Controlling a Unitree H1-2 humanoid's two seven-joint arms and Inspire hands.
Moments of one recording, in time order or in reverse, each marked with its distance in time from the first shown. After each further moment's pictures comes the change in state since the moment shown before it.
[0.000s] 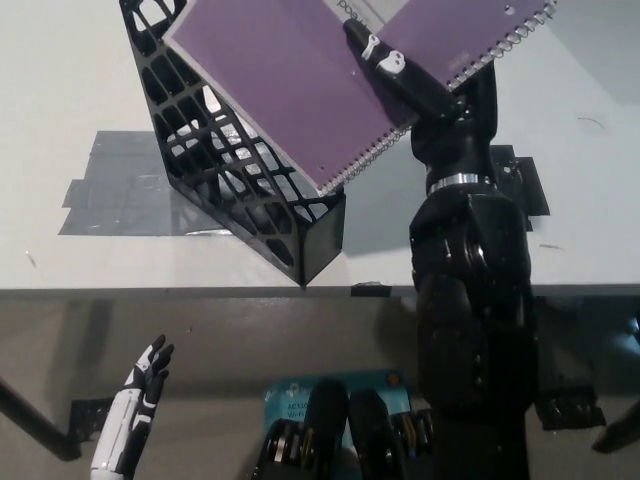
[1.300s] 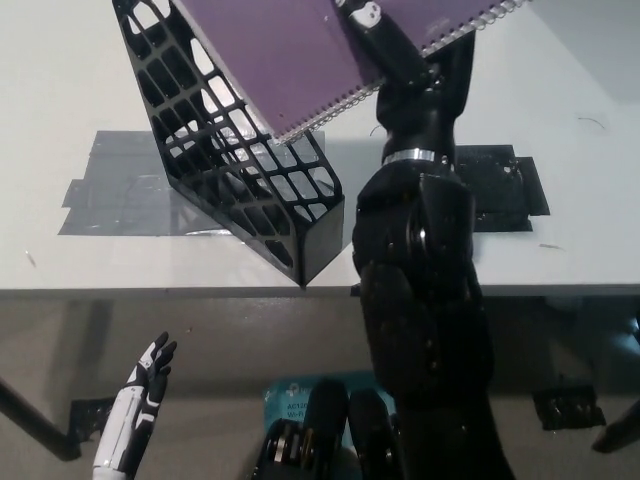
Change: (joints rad) left_arm -0.002 0.001 -0.008 -0.013 0.013 0.000 0.011; right_arm -0.067 0.012 0.147 0.084 0.065 -0.249 -0.228
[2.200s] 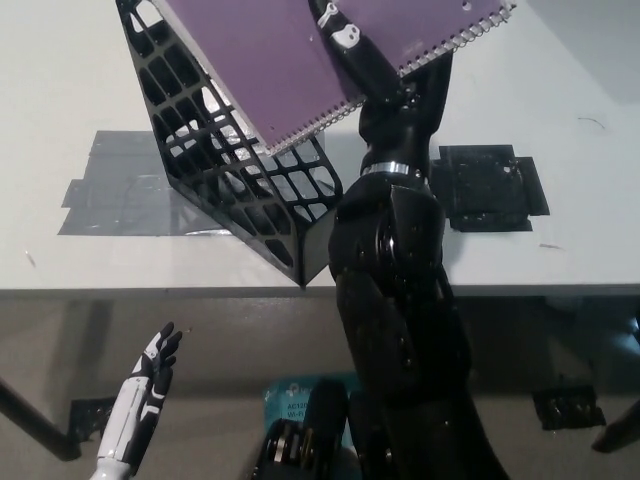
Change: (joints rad) left_arm -0.018 0.003 -0.012 -0.012 0.005 0.000 0.001; right_arm 0.001 0.000 0.030 0.120 -0.028 -0.134 -0.040
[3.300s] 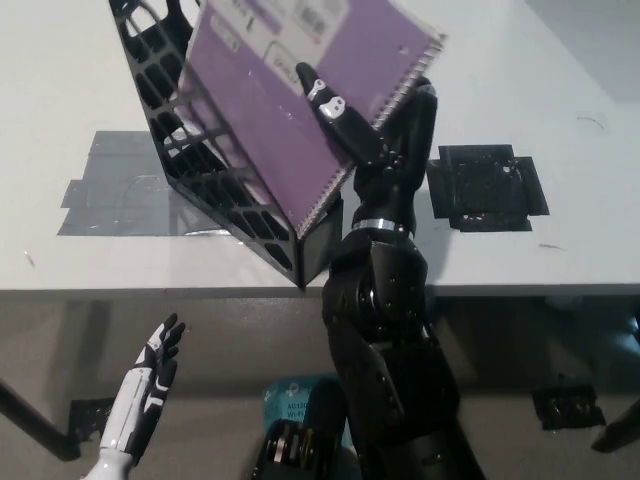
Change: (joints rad) left_arm -0.025 0.003 -0.003 0.000 0.018 0.000 0.000; right_arm 0.110 -0.002 0.066 0.104 -0.100 -0.112 0.021
